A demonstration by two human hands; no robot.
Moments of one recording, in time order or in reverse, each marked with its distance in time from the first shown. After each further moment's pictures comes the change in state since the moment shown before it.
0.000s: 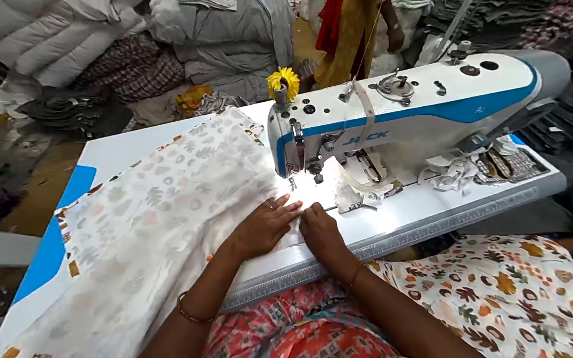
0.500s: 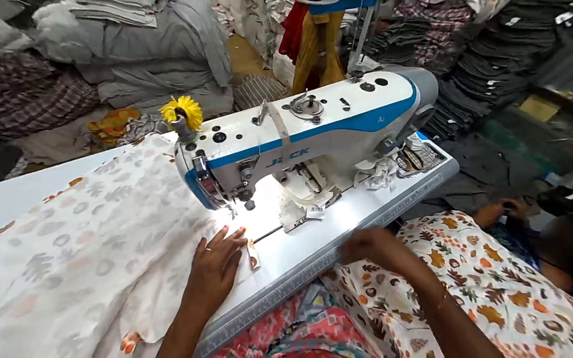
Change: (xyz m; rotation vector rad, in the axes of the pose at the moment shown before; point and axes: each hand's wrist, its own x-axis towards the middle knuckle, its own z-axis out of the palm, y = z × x) left_hand 0.014 0.040 0.029 -0.137 0.273 -0.390; right_hand -0.041 0.102 -0.201 0.115 -0.645 0.521
